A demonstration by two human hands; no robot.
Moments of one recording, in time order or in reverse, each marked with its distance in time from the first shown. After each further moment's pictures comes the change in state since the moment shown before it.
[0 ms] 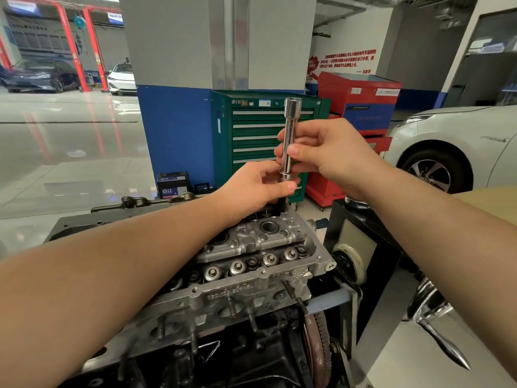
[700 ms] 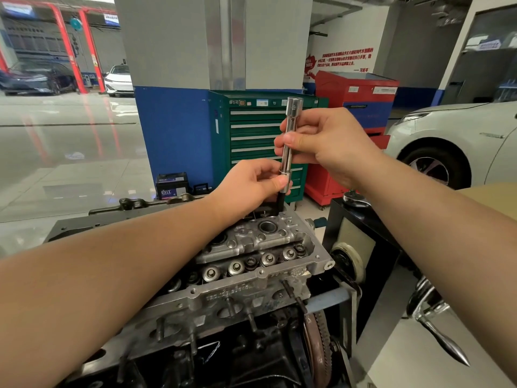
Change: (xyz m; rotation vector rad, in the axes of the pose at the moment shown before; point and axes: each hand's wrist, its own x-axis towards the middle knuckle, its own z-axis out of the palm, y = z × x) left_hand -0.006 0.006 0.002 0.076 0.094 0.021; right_hand 0.007 -0.009 0.000 0.091 0.085 0.028
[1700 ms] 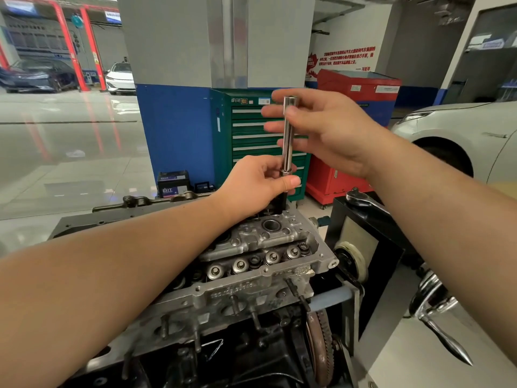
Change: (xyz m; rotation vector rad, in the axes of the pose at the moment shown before) left_hand 0.005 -0.001 0.002 0.096 0.043 0.038; right_hand 0.007 -0.020 0.001 0.111 -0.174 0.005
